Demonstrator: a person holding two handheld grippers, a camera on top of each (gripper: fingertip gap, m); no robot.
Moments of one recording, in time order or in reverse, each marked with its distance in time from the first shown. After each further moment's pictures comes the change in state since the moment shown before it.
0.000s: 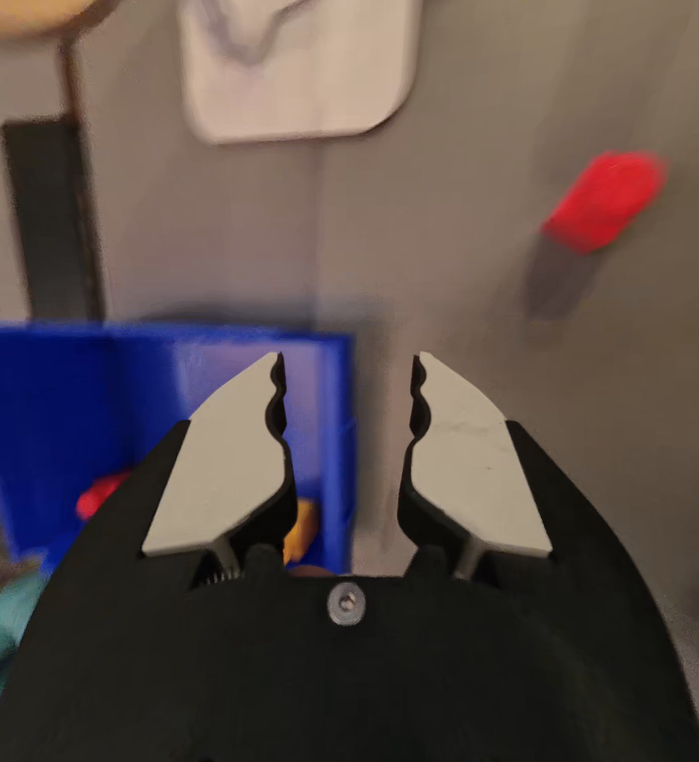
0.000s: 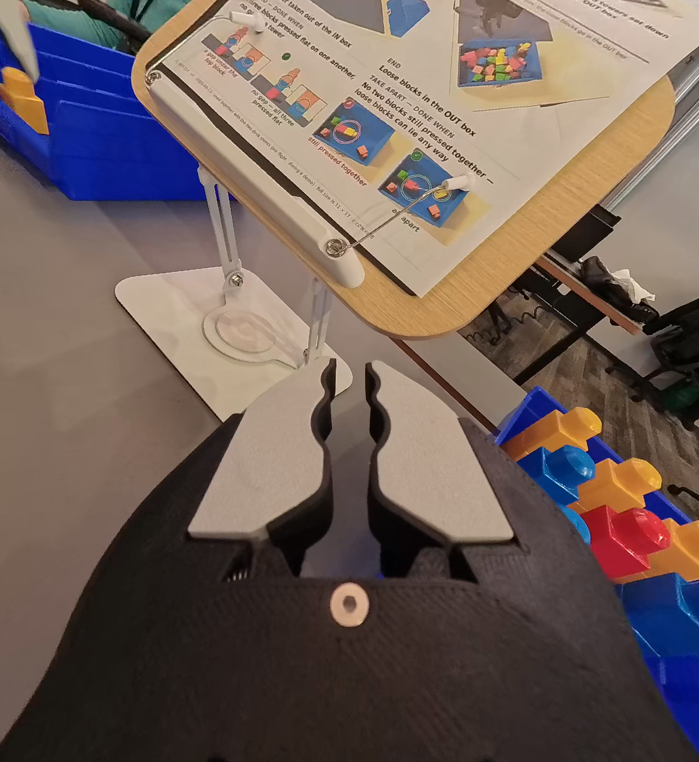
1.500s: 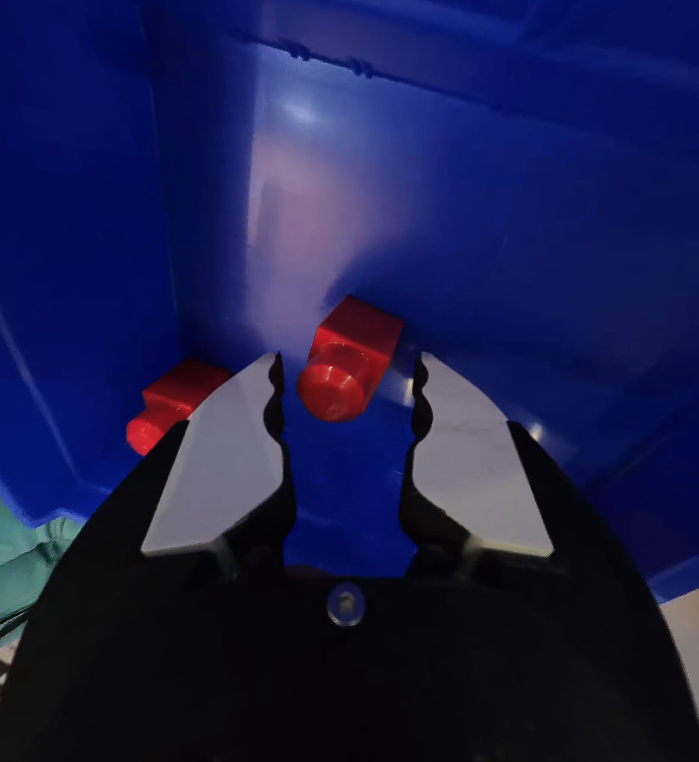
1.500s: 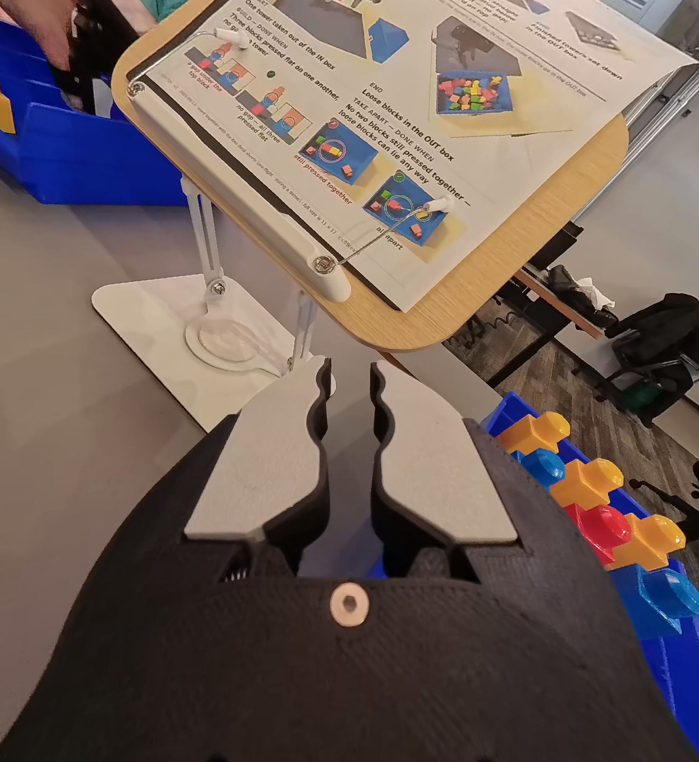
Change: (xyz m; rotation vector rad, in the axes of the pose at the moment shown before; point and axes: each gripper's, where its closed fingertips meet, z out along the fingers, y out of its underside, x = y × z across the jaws) left arm -0.160 0.140 0.091 -0.444 0.017 -0.220; right arm 0.005 -0.009 -0.002 0.009 0.061 -0.029
